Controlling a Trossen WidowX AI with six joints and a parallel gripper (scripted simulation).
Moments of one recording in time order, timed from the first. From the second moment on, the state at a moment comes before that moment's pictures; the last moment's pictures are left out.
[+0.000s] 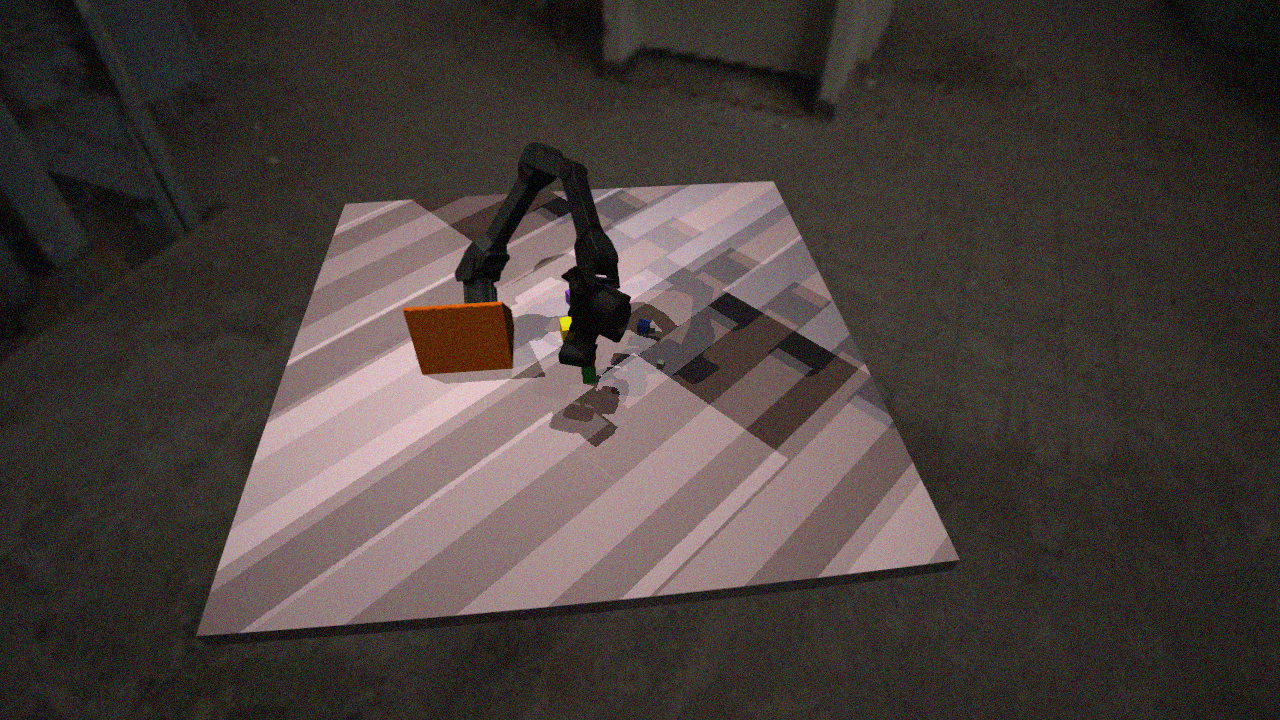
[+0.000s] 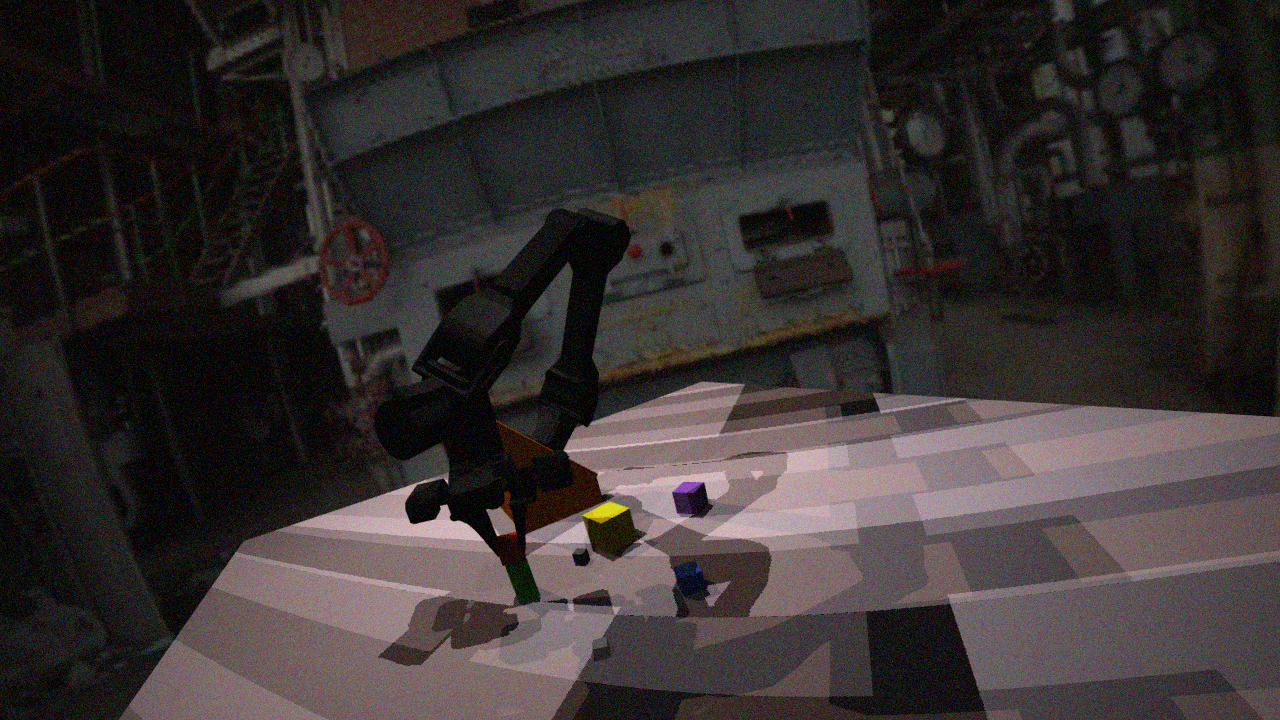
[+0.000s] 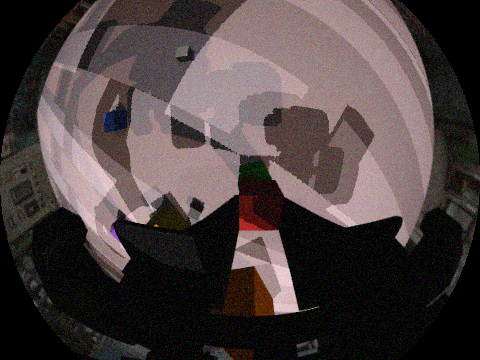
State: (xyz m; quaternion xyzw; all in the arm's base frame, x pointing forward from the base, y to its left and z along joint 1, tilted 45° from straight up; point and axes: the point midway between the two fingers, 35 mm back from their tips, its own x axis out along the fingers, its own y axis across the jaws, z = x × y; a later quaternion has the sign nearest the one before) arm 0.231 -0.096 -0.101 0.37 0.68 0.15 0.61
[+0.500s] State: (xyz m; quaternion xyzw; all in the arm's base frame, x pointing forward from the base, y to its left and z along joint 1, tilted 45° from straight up) arm 0.231 -0.096 -0.100 0.37 0.68 0.15 0.61
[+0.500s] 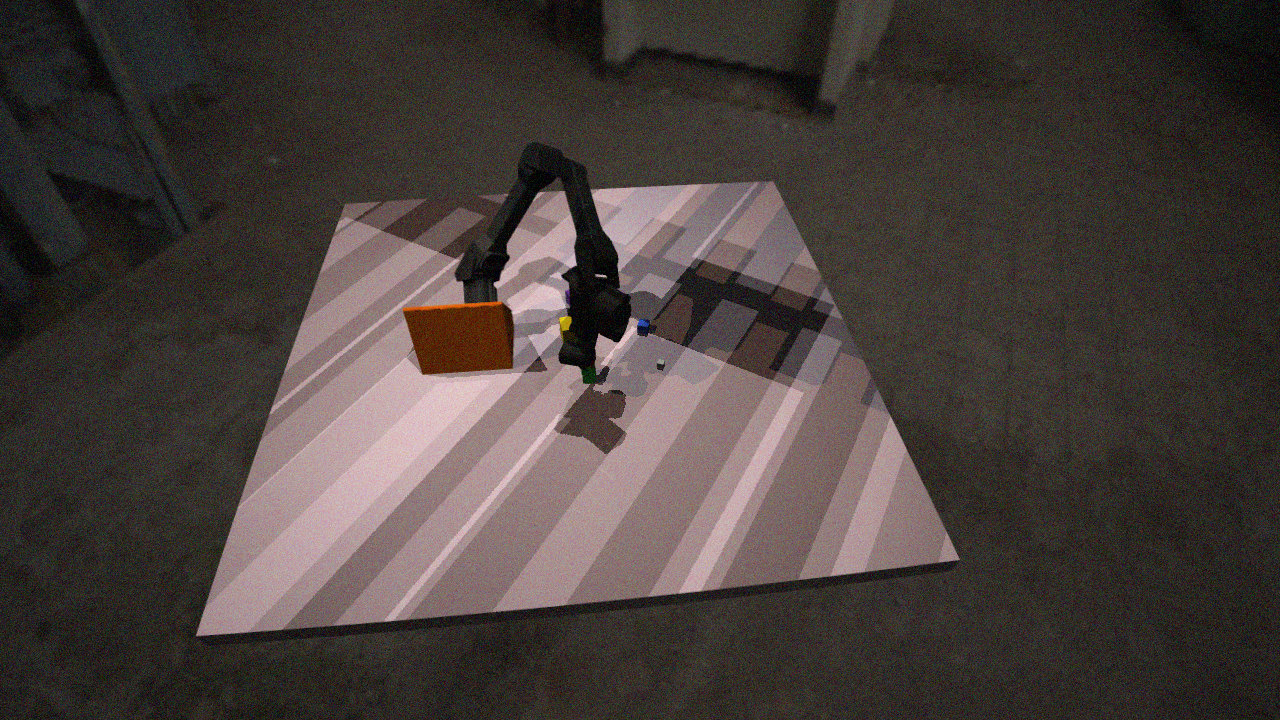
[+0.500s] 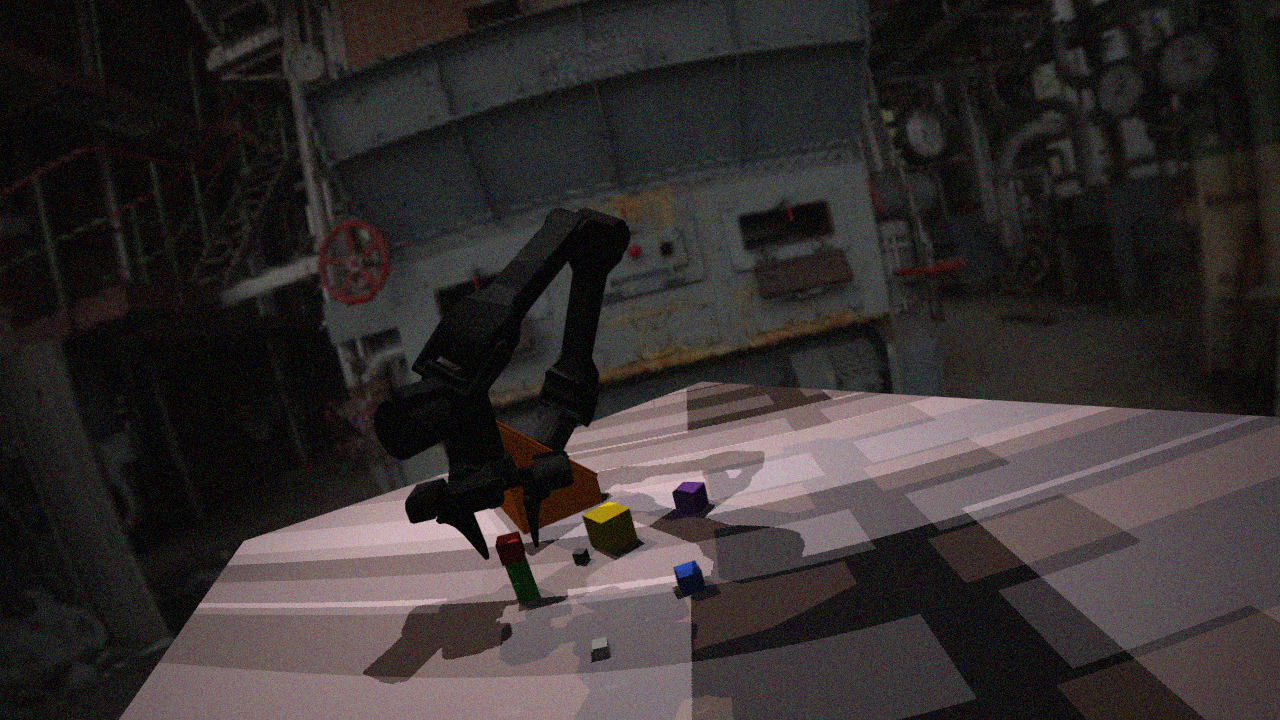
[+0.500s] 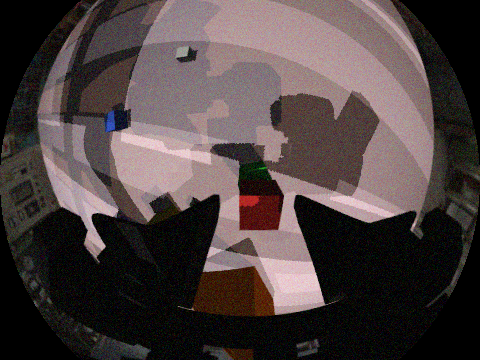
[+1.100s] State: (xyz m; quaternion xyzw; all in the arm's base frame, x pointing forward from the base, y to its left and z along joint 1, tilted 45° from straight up) arm 0.231 -0.096 -0.100 0.37 0.68 0.15 0.61
